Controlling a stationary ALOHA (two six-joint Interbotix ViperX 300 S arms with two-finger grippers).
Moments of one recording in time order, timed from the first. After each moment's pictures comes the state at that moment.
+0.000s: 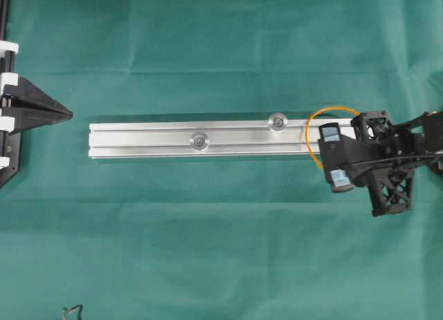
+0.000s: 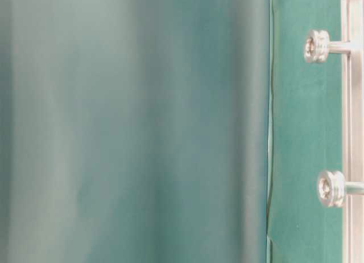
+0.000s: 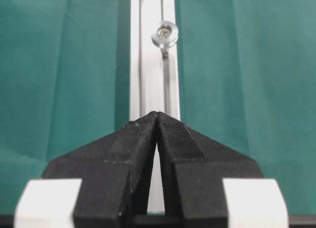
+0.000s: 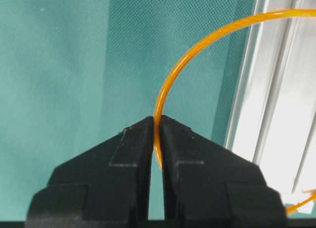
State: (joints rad) left arm 0.00 -1.01 0.99 0.03 0.54 0.02; right arm 0.14 -0.30 0.87 0.12 0.69 0.10
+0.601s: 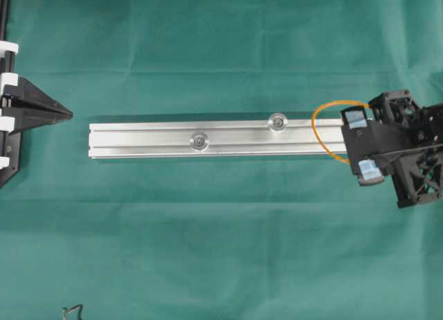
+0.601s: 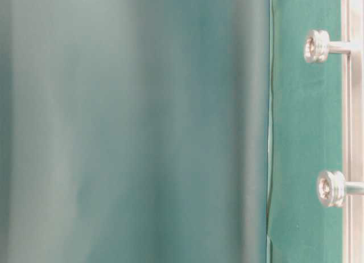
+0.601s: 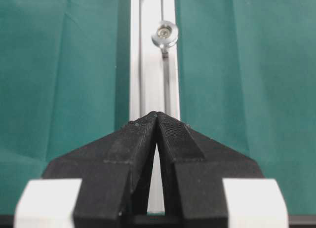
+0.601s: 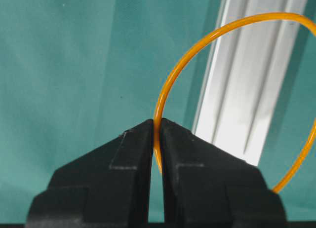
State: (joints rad) left arm 0.00 -1.01 0.99 0.03 0.54 0.02; right arm 0.14 -0.47 0.74 0.04 0.97 0.10
